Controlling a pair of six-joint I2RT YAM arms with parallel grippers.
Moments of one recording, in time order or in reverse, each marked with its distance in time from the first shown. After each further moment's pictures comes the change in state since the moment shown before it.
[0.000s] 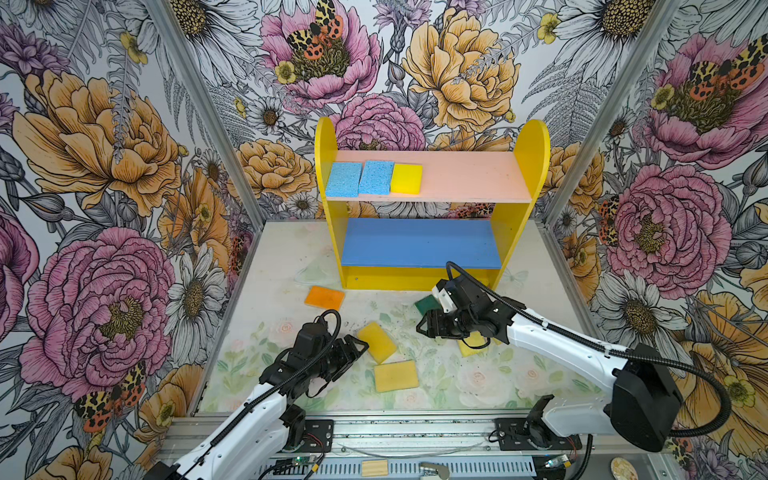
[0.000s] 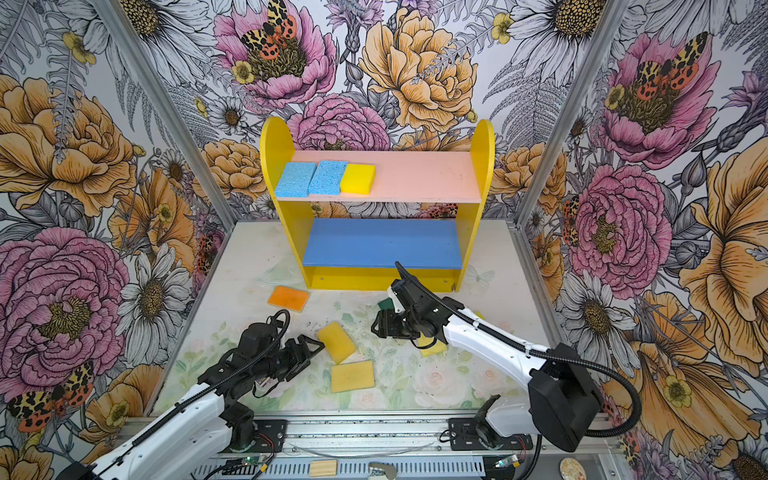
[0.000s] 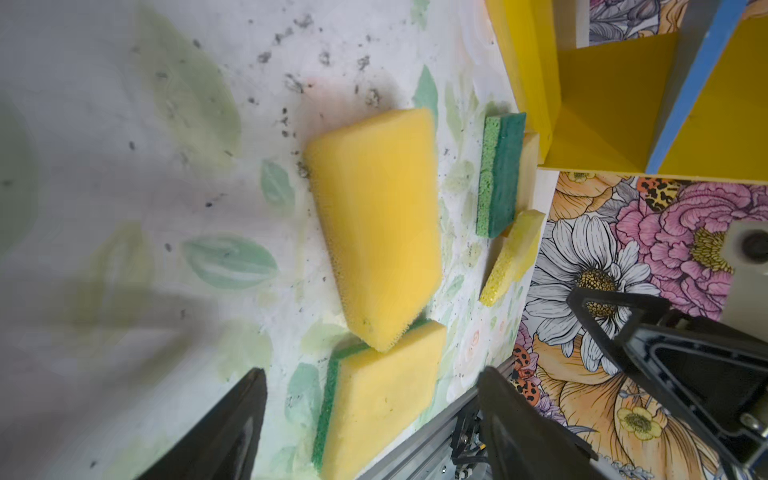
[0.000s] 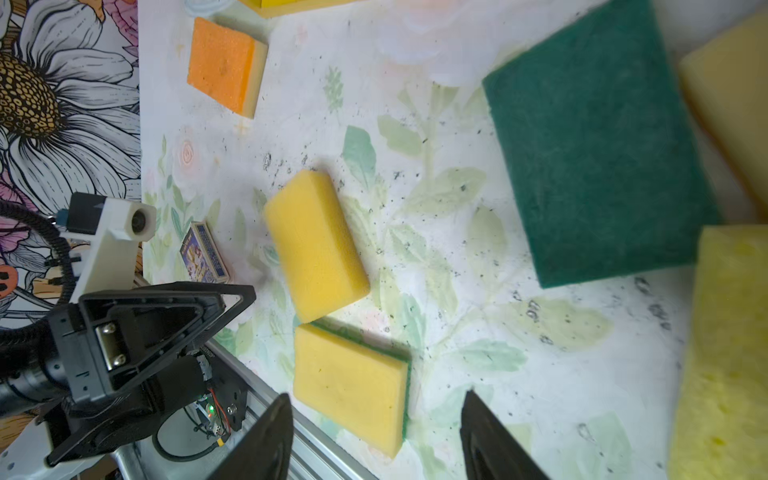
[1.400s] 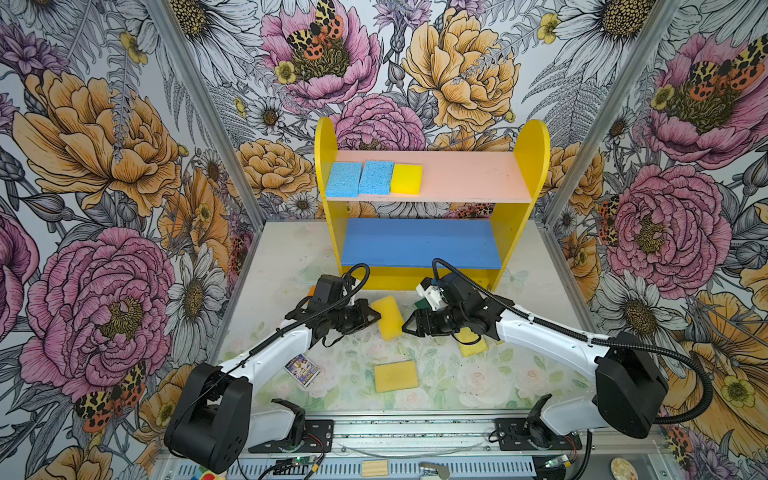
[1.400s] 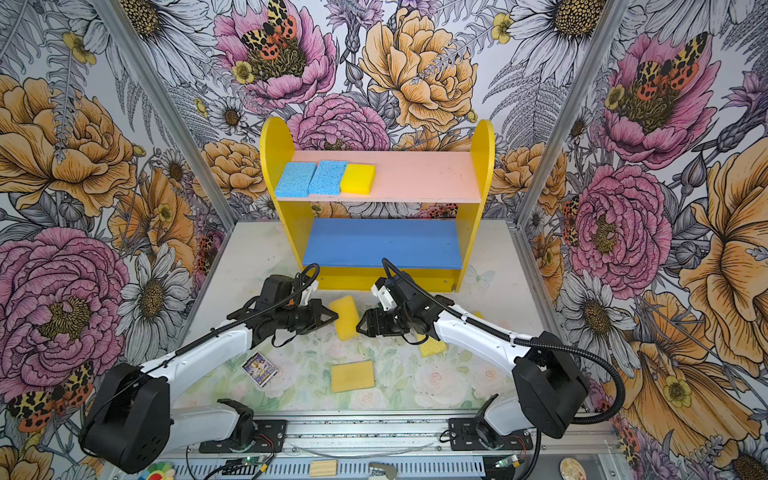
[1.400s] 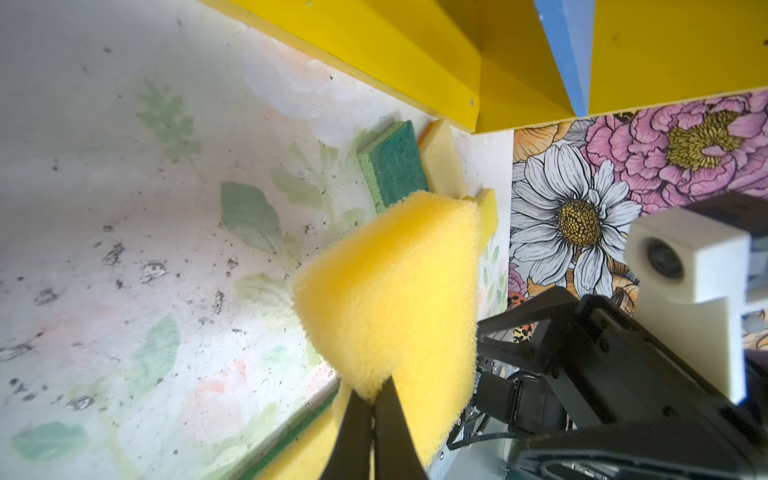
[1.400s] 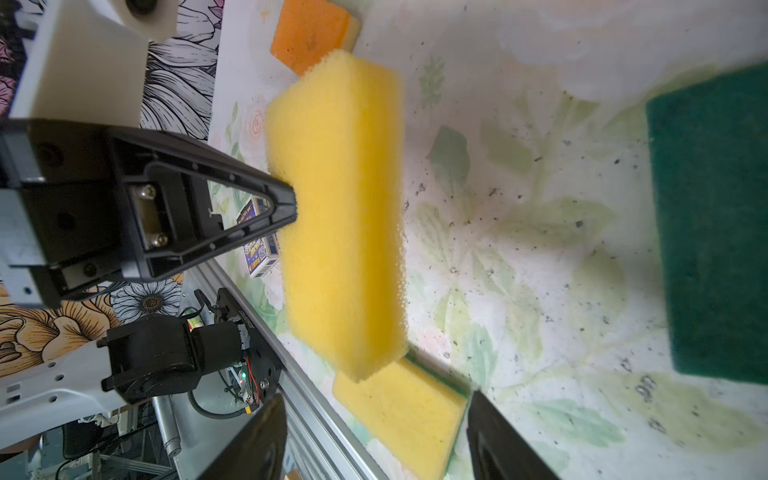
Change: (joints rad) left arm 0.039 0.508 0.432 0.045 0.208 0.359; right arm 0.006 0.049 0.024 0.107 -0.140 -0.079
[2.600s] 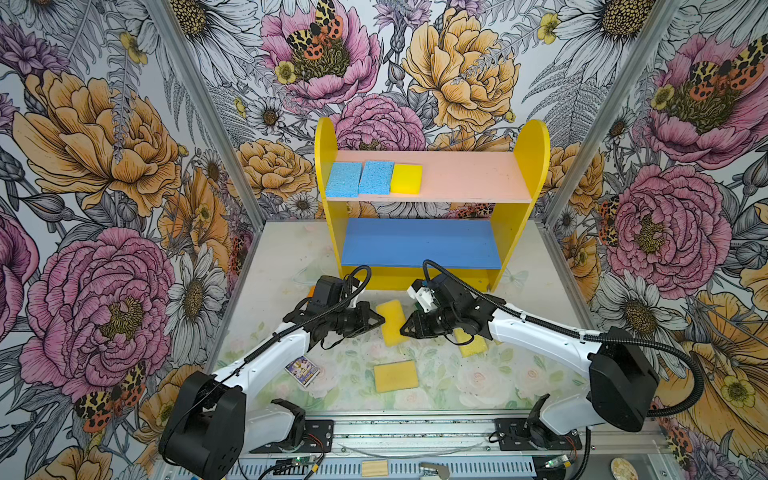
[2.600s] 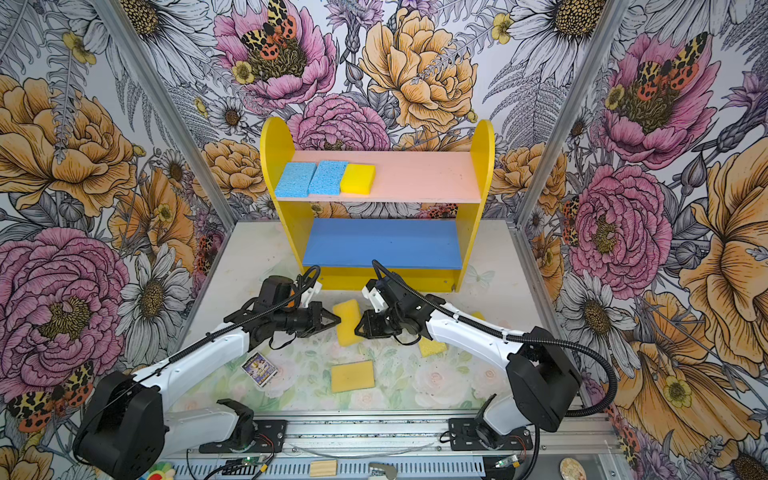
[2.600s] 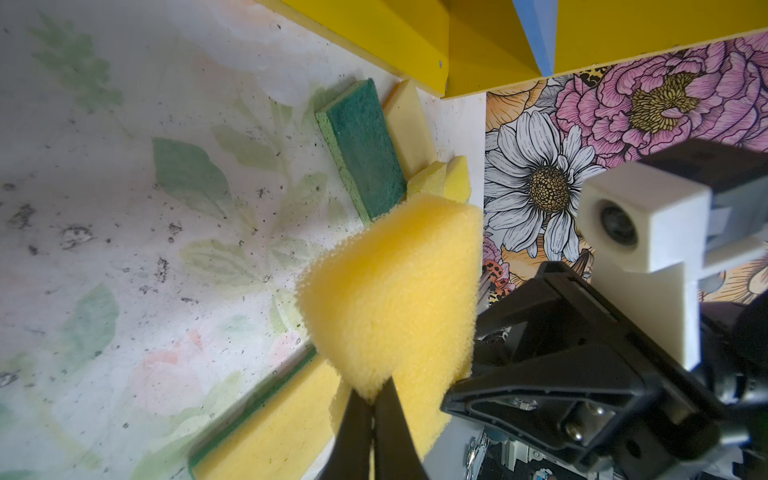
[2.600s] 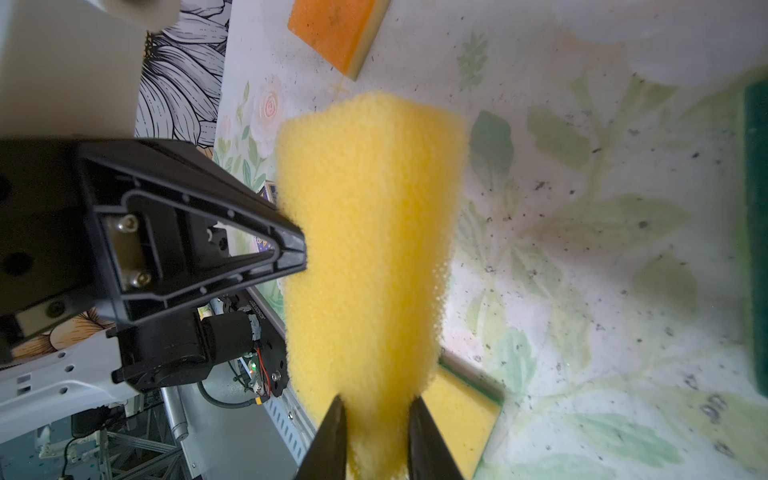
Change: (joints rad) left arm -0.021 -0.032 0.000 -0.012 0.082 -0.024; right arm 0.060 0.047 0.053 -0.008 0.000 0.016
